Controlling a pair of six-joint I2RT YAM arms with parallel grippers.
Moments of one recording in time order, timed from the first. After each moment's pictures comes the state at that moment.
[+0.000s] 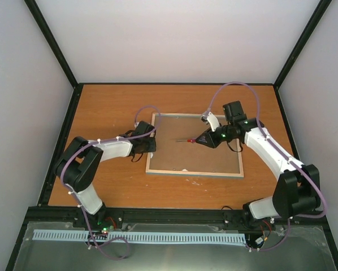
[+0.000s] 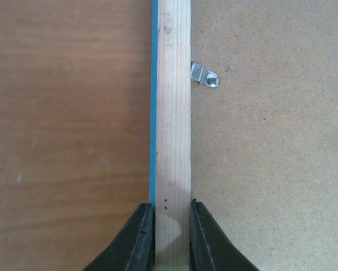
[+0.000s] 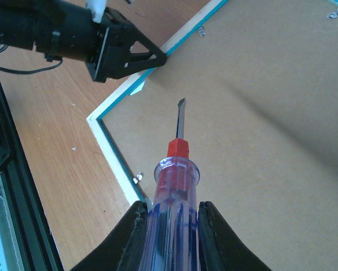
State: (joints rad) left arm -0.56 1.73 0.89 -0.16 -0.09 -0.56; right arm 0.30 1.39 1.07 -0.71 -0.68 -0.27
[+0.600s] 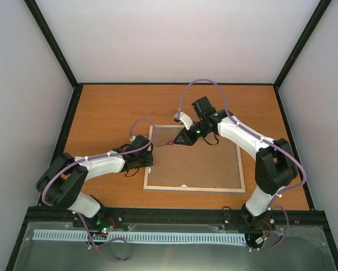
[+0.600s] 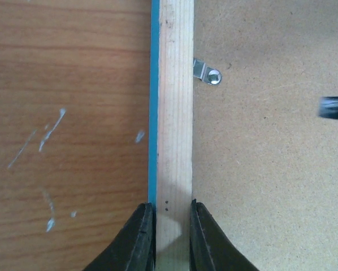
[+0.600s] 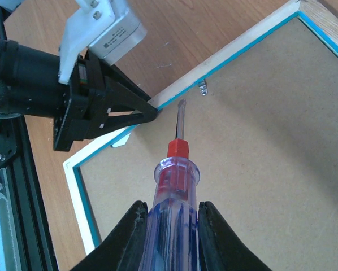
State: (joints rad) left arm -0.66 1.49 0.65 -0.20 -0.08 -0.69; right arm 0.52 1.68 1.29 -0.68 -0.66 -0.25
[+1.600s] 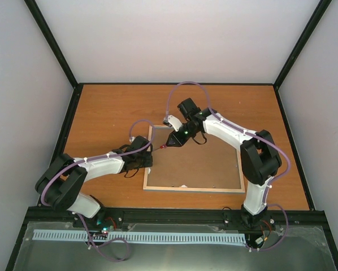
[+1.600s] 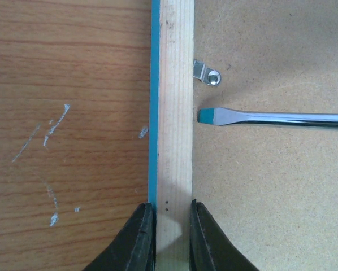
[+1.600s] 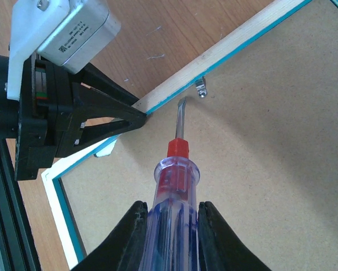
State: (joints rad) left arm -0.66 1.47 0.63 -0.20 -0.08 -0.70; right arm 0.62 1.85 1.43 -0.72 -0.57 -0.20
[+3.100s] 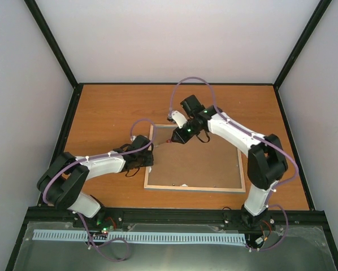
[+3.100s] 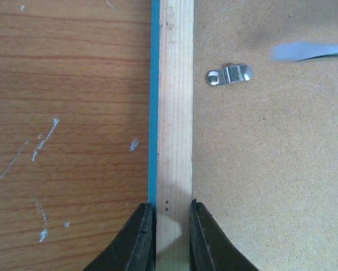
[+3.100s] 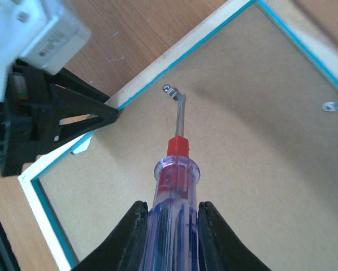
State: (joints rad) left arm -0.66 1.49 0.64 -0.17 -0.08 -0.69; right arm 0.62 1.81 1.45 -0.76 -0.42 -0.16
